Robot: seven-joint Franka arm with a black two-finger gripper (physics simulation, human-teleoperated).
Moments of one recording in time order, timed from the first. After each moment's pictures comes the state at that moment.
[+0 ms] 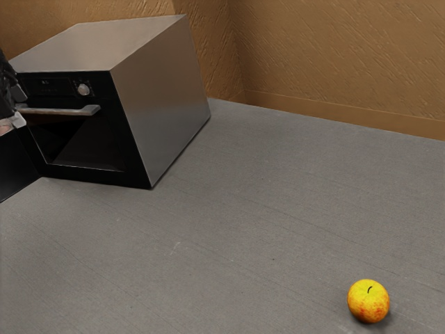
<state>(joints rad) 0.64 0.12 -0.02 -1.18 -0.03 1.54 -1.84</state>
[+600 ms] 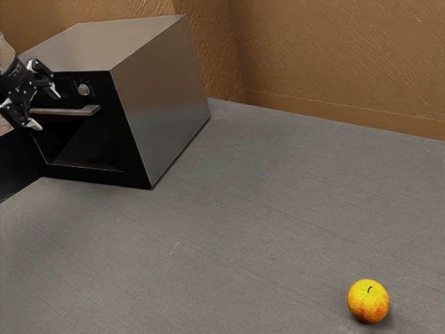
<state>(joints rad) 0.72 0.27 -0.03 -1.17 -0.16 1.80 -1.13</state>
